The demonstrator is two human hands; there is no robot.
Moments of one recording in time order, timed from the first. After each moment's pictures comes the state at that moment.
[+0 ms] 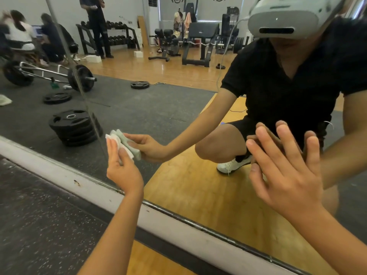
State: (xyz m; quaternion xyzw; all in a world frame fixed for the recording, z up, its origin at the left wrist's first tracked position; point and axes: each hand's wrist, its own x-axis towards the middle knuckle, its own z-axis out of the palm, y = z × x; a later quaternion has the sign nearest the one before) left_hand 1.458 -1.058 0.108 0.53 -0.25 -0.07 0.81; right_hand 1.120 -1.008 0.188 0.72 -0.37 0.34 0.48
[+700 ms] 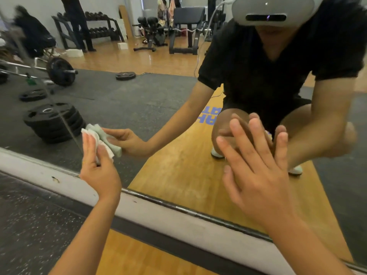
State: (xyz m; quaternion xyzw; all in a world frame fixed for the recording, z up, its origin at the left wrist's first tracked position) left_hand 1.475 -1.057 0.025 0.50 -0.38 -0.03 0.78; right_hand 1.153 -0.987 0.107 0.75 -0.41 0.36 0.36
